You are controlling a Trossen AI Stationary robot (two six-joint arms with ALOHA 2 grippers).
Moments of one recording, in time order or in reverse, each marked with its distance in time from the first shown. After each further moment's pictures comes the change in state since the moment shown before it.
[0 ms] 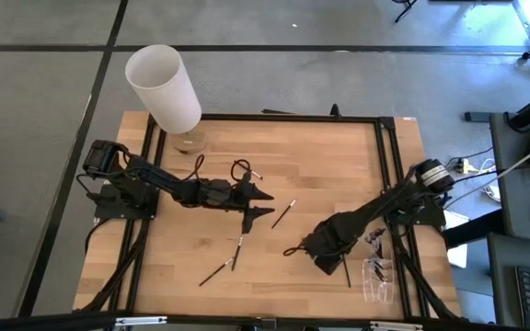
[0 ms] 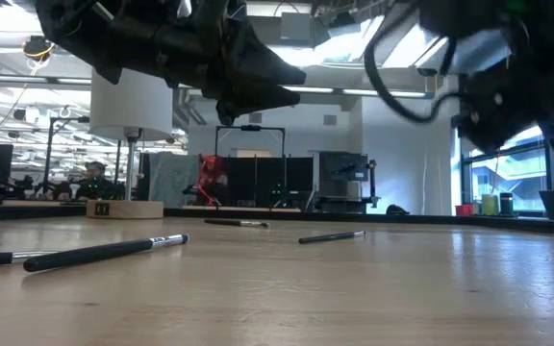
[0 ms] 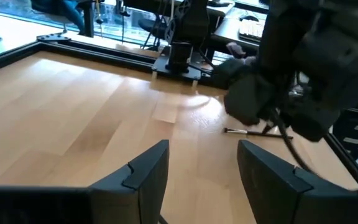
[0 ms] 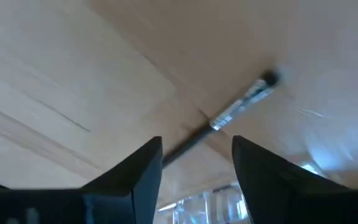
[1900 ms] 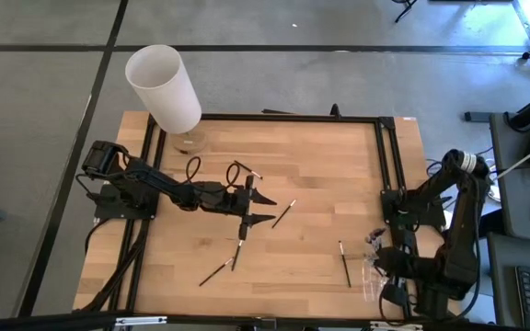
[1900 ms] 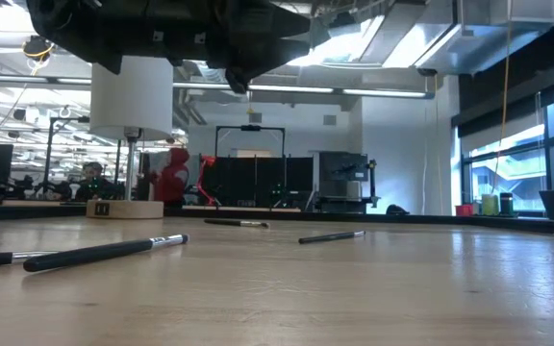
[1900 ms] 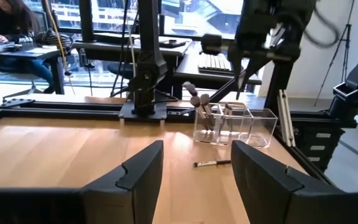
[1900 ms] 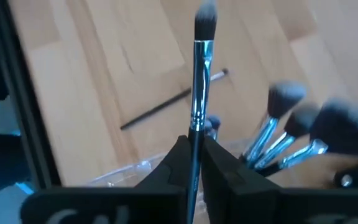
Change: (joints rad) left arm -0.047 -0.001 0.000 0.165 0.048 0.163; right arm 0.820 -0.300 0.081 -0.325 0.803 0.508
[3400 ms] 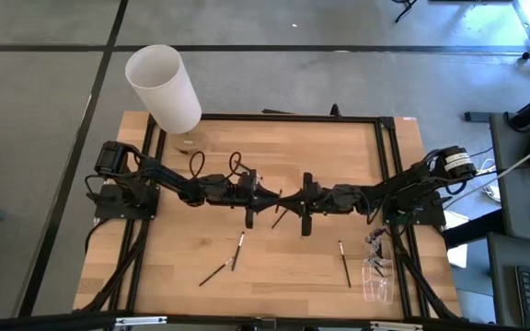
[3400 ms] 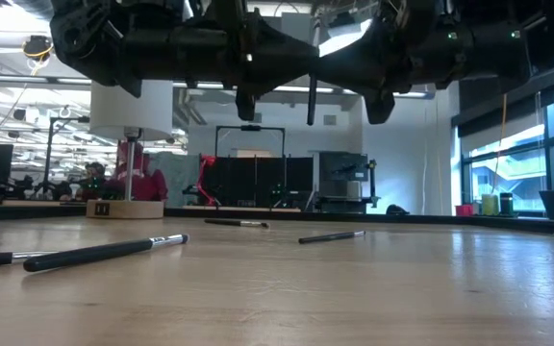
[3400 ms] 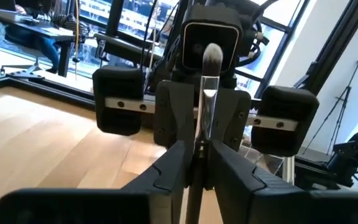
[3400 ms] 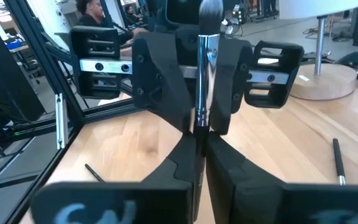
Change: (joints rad) left arm 0.090 0.099 0.000 0.165 0.030 -0.241; right arm -1.080 0.046 -0.651 2.228 -0.253 -1.412
